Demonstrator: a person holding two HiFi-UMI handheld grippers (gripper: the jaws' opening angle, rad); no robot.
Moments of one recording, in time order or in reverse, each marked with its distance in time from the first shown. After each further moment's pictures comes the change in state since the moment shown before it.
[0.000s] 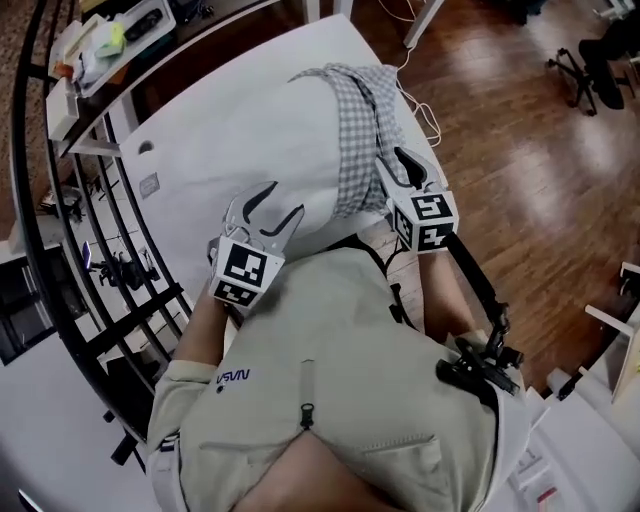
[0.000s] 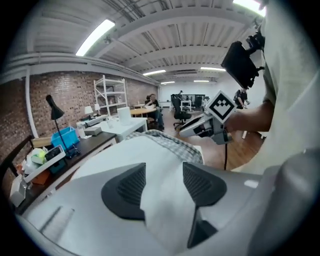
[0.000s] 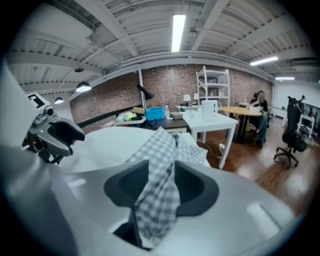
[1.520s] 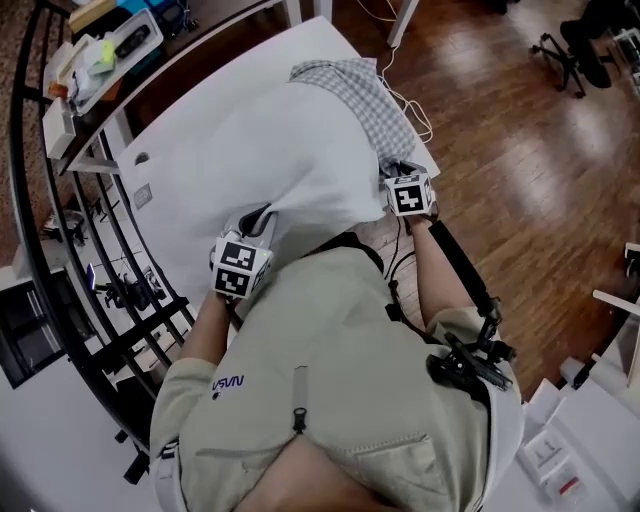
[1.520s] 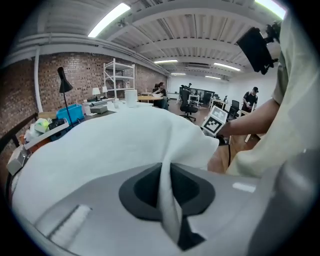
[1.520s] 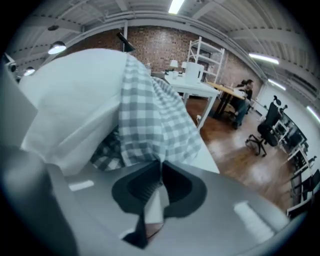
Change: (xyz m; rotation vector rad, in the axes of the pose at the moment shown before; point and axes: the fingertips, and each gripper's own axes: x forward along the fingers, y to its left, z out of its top) left arm 0.015 -0.007 -0.091 -0.177 0.109 0.012; right arm 0.041 -0.089 -0.175 -0.016 0.399 -0.253
